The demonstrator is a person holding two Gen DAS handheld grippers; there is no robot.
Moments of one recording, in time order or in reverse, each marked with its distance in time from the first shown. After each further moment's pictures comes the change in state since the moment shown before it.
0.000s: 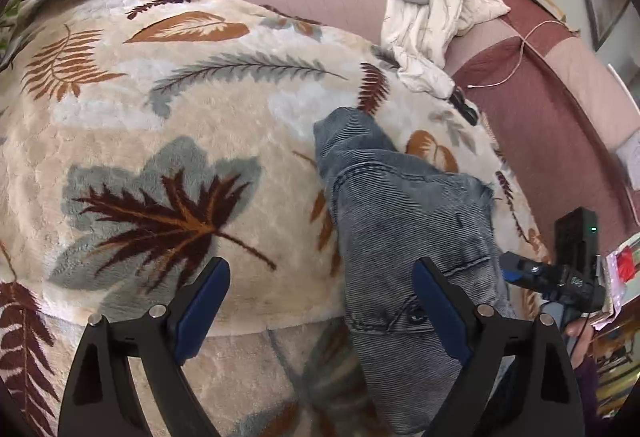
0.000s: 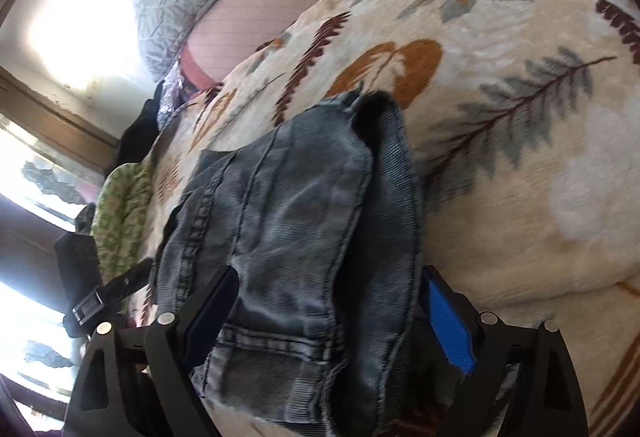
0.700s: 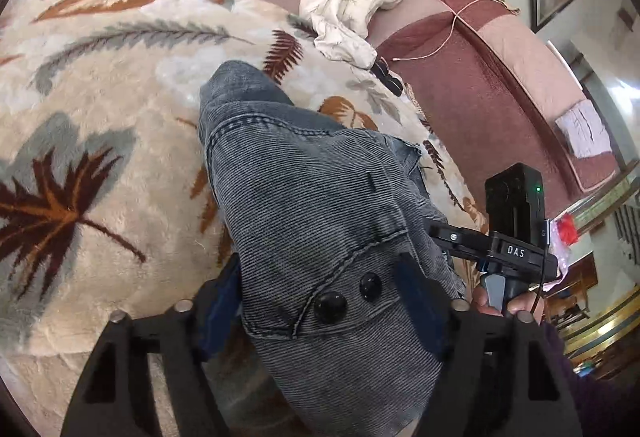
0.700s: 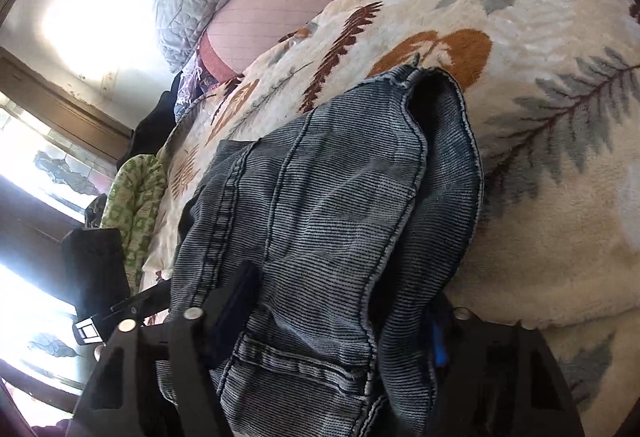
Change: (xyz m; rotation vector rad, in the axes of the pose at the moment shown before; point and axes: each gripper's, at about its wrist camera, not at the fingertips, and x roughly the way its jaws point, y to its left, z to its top) left arm 0.032 -0.029 -0.011 0.075 0.063 -0.278; right arm 0.030 0.021 -0.001 -0.045 -0.015 0.042
